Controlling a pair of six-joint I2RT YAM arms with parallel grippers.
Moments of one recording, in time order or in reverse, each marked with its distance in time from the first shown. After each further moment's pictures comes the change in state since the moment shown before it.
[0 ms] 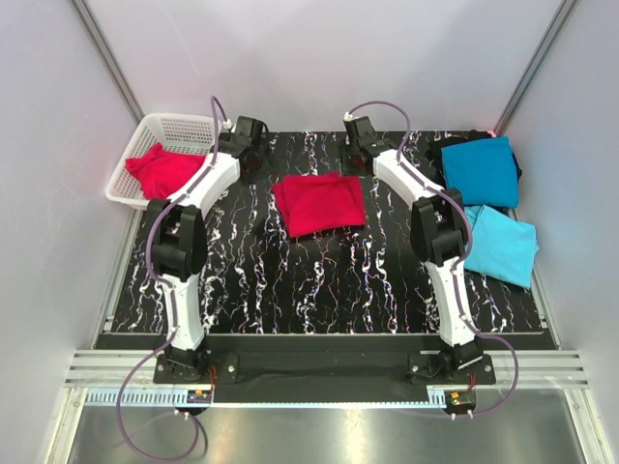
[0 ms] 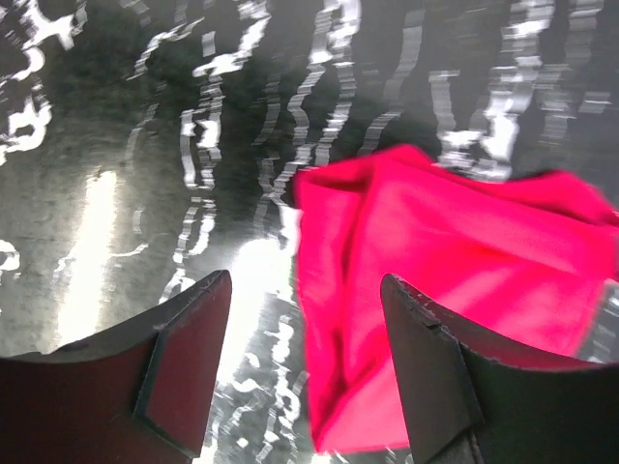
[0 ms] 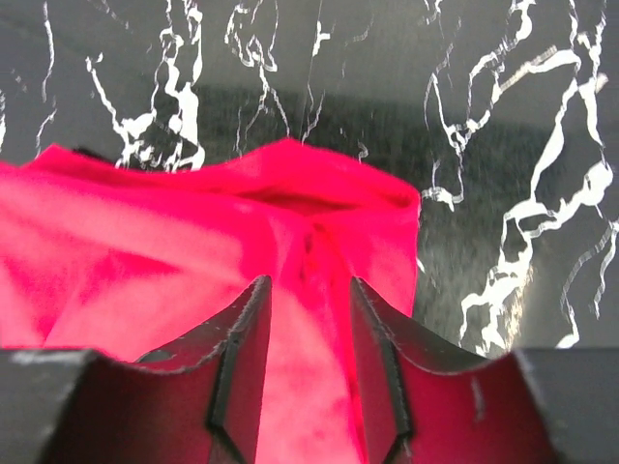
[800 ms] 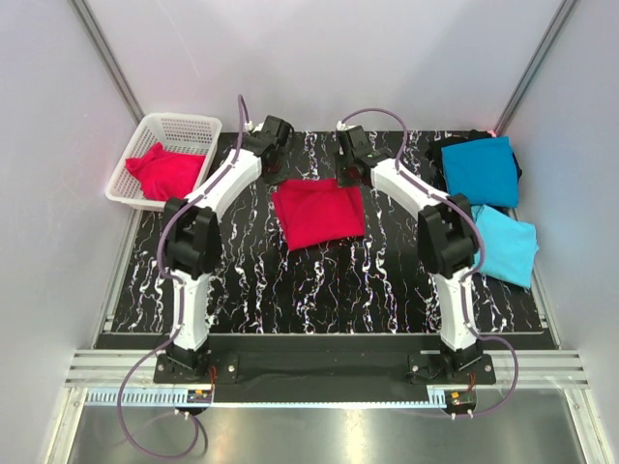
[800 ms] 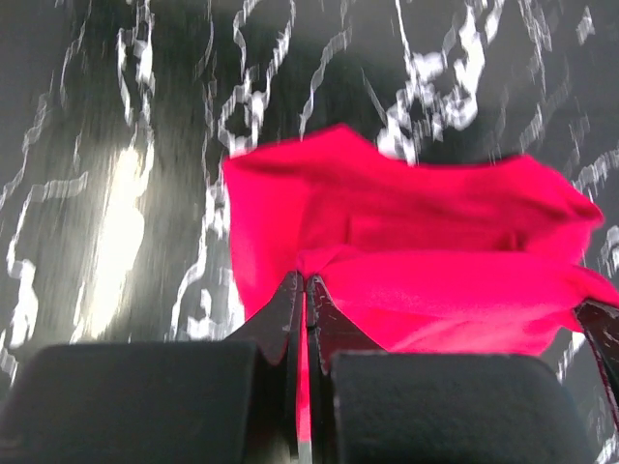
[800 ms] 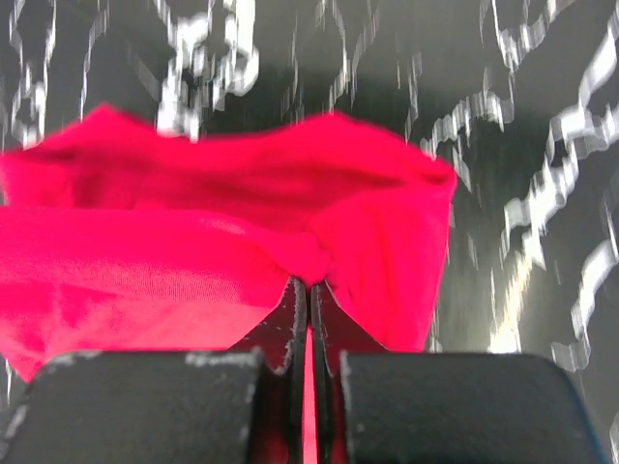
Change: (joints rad) left arm -0.124 0.022 0.130 -0.195 -0.077 -0.067; right arm 0.076 -0.223 -0.279 0.037 0.031 0.026
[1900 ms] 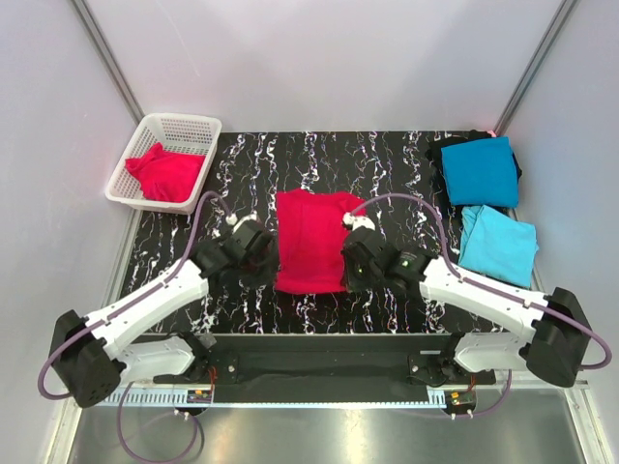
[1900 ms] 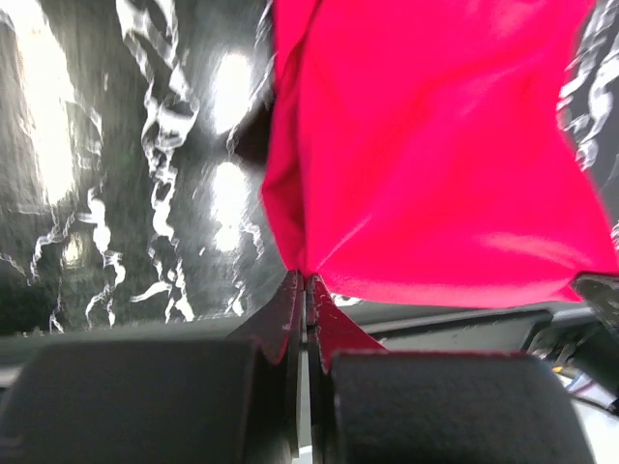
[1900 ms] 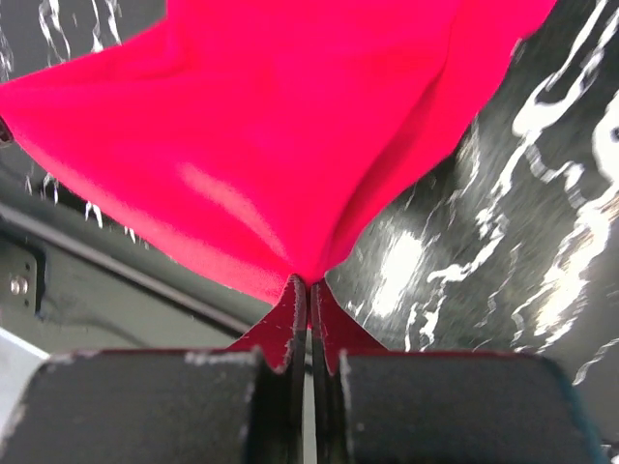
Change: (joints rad) left arm -0.343 -0.990 -1.065 0.031 0.120 -0.255; right arm 0.464 -0.905 -0.924 -0.057 0.011 0.385
